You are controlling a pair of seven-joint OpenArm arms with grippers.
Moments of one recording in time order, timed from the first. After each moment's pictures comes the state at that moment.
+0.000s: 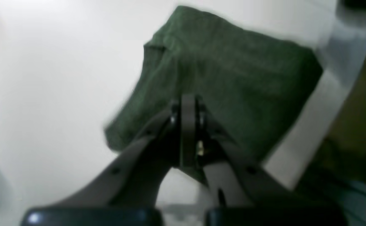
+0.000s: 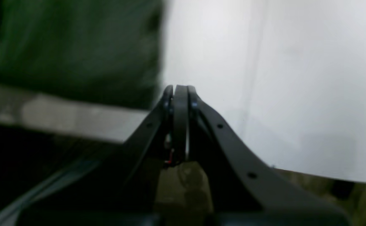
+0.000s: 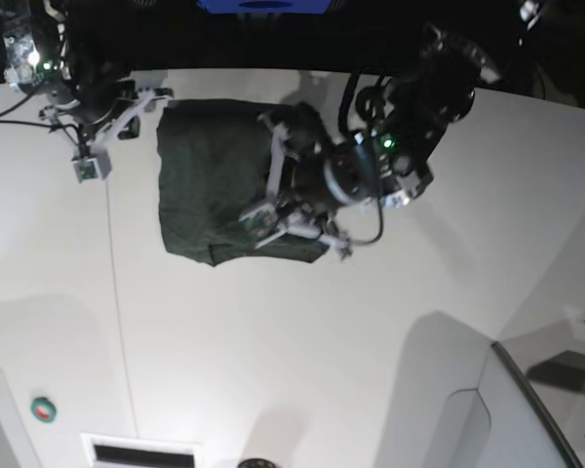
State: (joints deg) left arm 1.2 -15.5 30.3 105.2 -8.8 -26.8 53.6; right arm -28.4 16.0 -3.8 109.0 21.0 -1.6 -49.8
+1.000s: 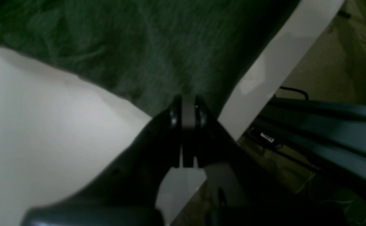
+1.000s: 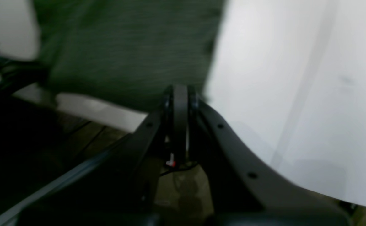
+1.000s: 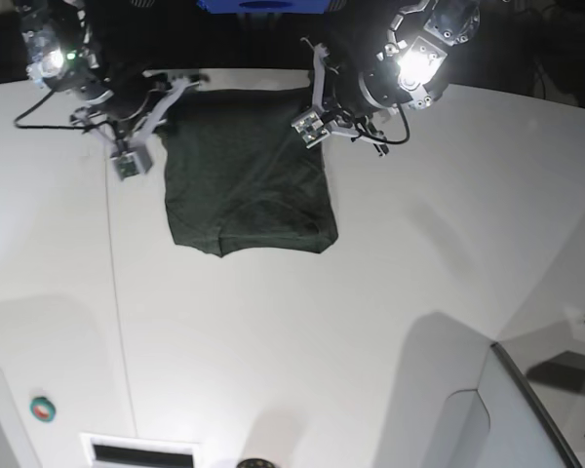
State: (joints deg) left arm 17.6 -18.4 24.7 95.2 1.4 -26.7 37.0; right arm -27.5 16.5 -13.4 112.3 20.5 -1.4 -49.8
